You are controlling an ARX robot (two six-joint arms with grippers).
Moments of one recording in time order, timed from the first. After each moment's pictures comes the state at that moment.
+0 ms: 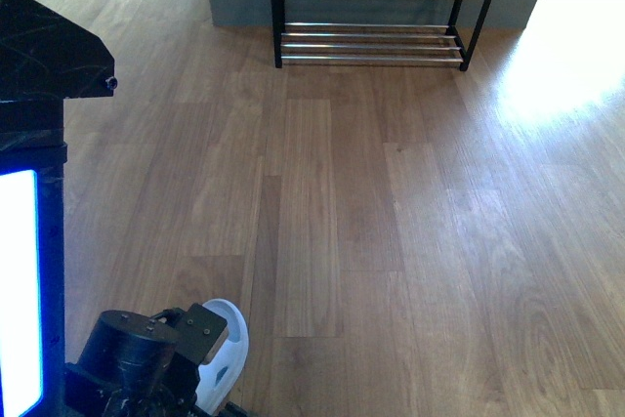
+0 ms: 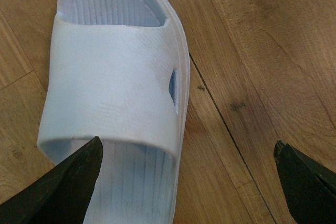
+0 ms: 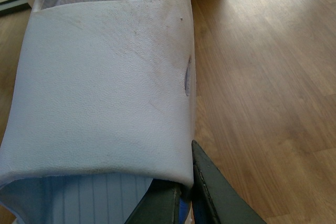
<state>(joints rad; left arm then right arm) -0.39 2.83 0.71 1.07 0.05 0.09 -0.37 0.89 0.18 0.37 -0.15 0.14</state>
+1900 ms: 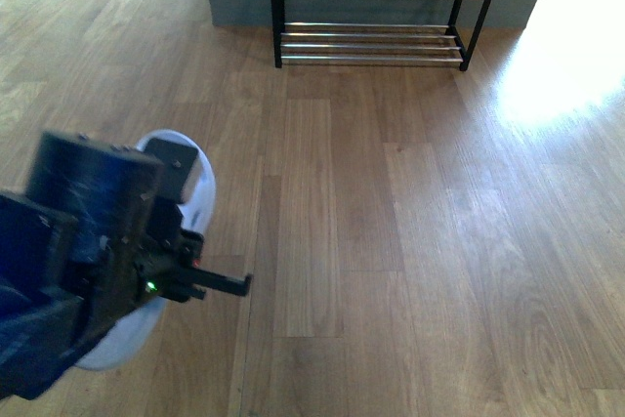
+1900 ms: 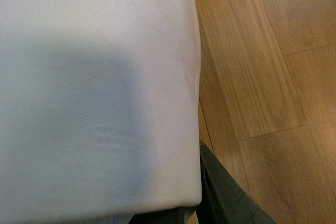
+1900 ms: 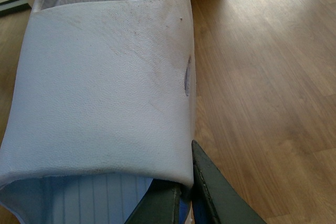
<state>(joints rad) -0.39 2.15 0.64 0.72 -0.21 -0.06 -0.37 0.89 0.18 0.37 -0.15 0.14</state>
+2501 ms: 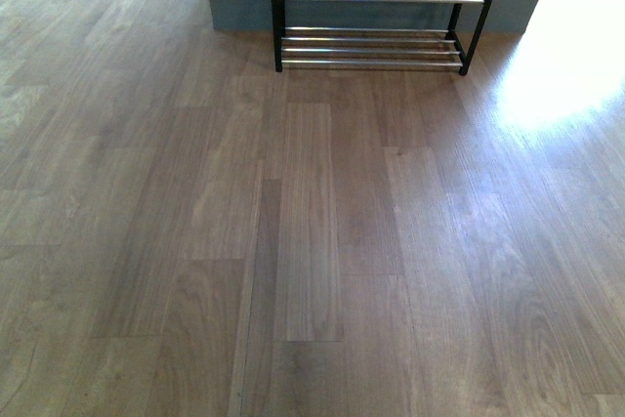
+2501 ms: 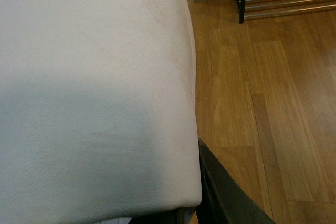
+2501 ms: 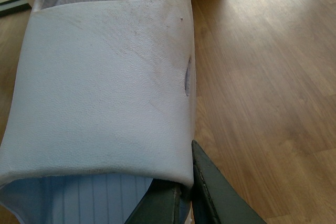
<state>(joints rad) -0.39 0.82 0.38 0.03 -0.47 0.00 -0.37 0.89 0.18 0.37 -0.15 0.14</state>
